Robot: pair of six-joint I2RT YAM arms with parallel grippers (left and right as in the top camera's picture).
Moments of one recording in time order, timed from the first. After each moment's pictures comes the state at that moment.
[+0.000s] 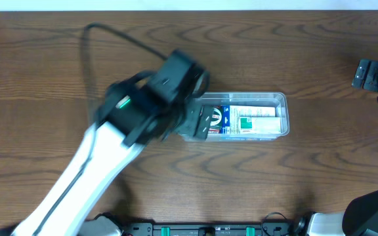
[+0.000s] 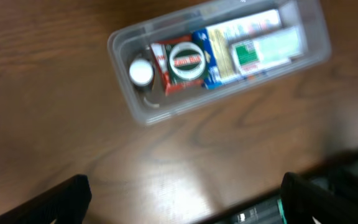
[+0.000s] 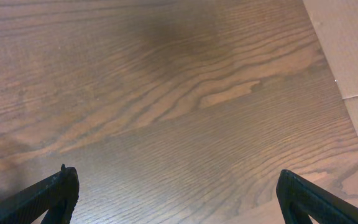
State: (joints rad) left arm -0.68 1.44 1.77 -1.44 0.02 -0.35; right arm -0.40 1.58 1.49 -0.85 0.11 -0.11
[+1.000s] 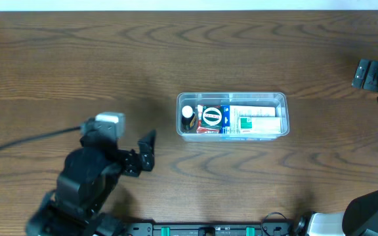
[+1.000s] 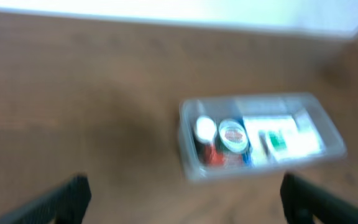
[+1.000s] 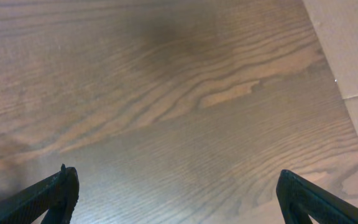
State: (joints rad) left arm -0.46 0.58 0.88 -0.77 -0.10 -0.35; right arm -0.40 1.58 1.49 -0.85 0.10 -0.11
